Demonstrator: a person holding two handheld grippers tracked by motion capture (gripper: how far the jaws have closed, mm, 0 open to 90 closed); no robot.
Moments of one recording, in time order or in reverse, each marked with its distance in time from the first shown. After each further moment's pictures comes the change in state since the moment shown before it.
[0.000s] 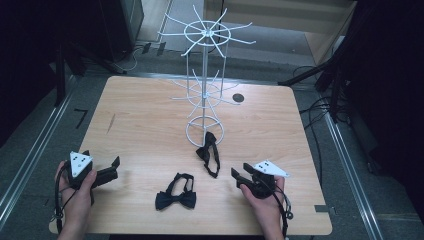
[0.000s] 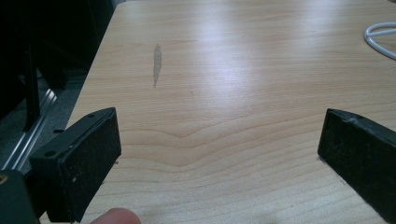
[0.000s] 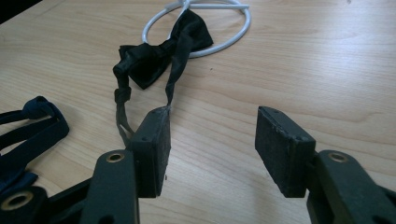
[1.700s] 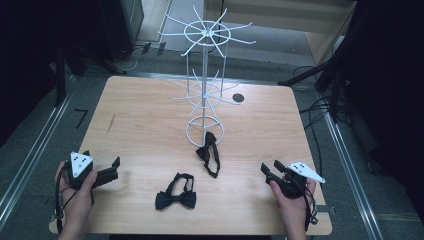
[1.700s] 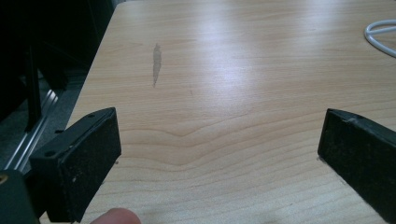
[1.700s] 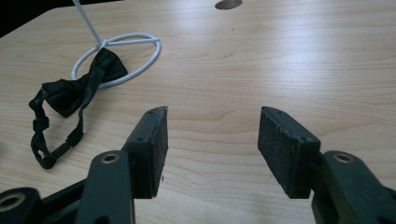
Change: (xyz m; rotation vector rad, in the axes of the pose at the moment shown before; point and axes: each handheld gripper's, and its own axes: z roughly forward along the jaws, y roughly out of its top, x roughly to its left) left arm -0.001 0.000 0.000 0.000 0.002 0.009; right arm -0.064 -0.003 -0.044 -0.110 -0.136 0.094
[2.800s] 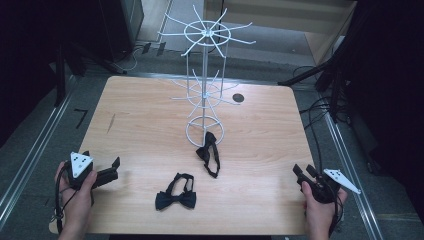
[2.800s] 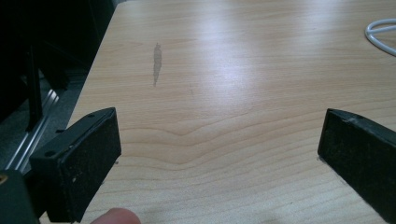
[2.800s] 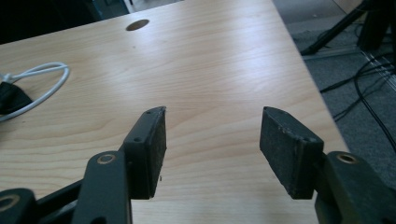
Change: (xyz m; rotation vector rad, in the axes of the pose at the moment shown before) left arm 0.000 0.000 0.000 0.006 0.002 -0.003; right arm -0.082 -0.013 -0.031 -0.083 -0.159 0.134
